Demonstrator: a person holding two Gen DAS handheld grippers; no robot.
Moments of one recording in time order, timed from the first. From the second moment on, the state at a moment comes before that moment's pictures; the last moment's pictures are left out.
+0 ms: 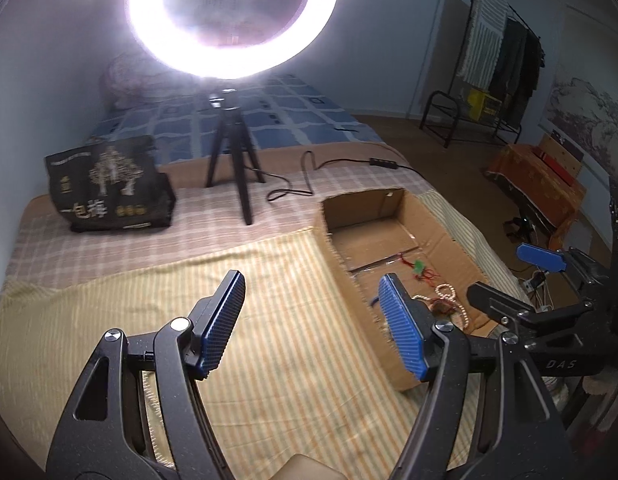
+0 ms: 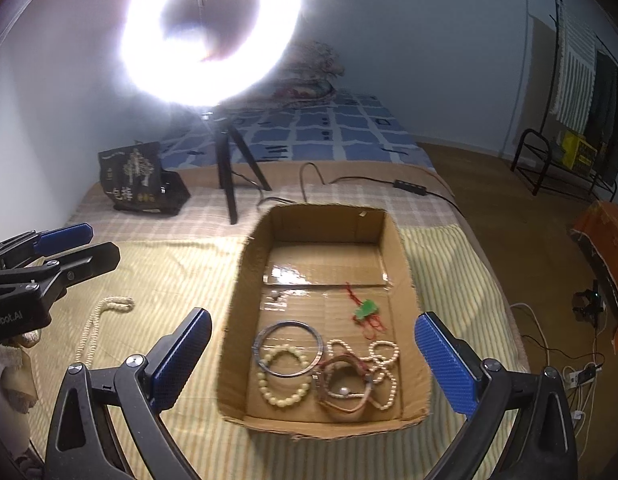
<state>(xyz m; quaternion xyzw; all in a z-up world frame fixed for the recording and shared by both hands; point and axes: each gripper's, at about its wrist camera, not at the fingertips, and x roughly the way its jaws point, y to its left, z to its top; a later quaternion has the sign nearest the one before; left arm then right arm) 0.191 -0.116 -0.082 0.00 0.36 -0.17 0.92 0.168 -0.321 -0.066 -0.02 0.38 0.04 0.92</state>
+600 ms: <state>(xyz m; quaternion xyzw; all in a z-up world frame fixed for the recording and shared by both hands) 0.153 0.002 -0.068 -0.02 0.37 -0.08 0.93 0.164 -0.224 -0.066 -0.03 0.36 0.11 0.93</state>
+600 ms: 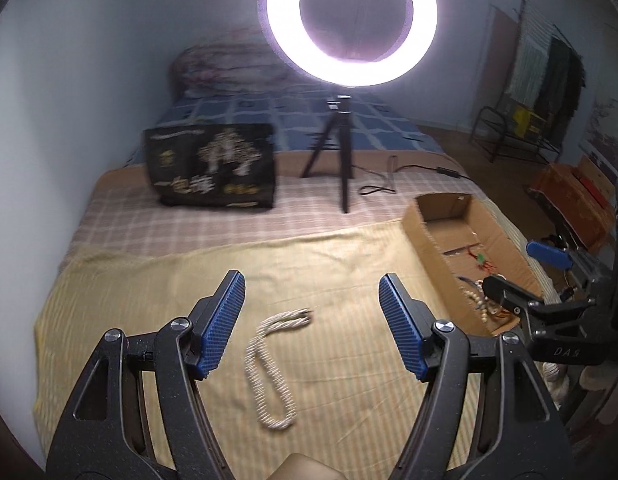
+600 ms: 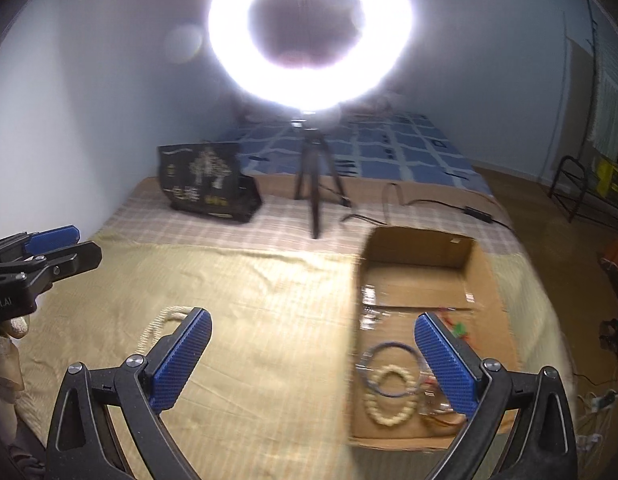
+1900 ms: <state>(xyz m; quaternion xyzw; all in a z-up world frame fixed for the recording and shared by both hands) 0.115 0.136 -0.077 -0.13 0.40 0.00 0.90 0.186 -0.045 -0.211 -0.07 0.57 0.26 0.77</state>
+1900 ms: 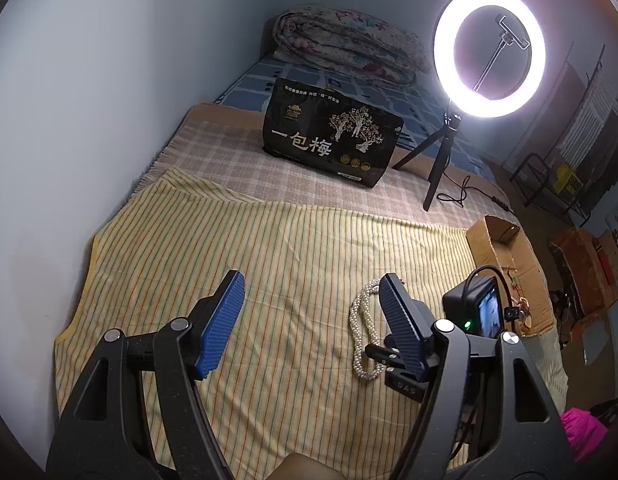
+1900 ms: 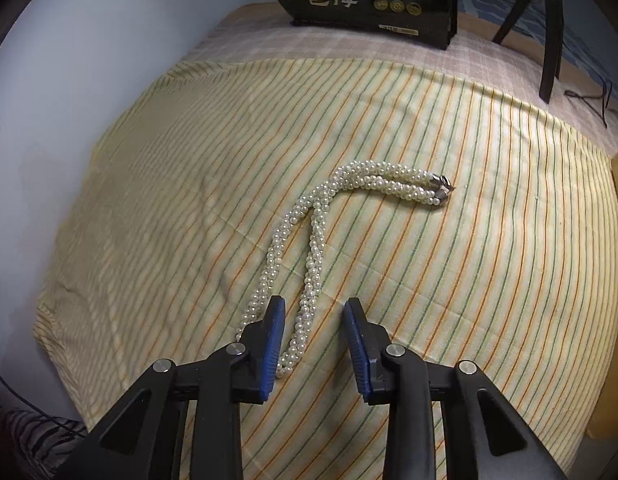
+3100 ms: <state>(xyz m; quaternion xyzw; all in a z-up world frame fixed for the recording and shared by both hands) 0.135 0.093 -0.081 -0.14 0.42 -0.03 0.90 0.184 -0.143 -0.074 0.00 0.41 0.25 0.88</state>
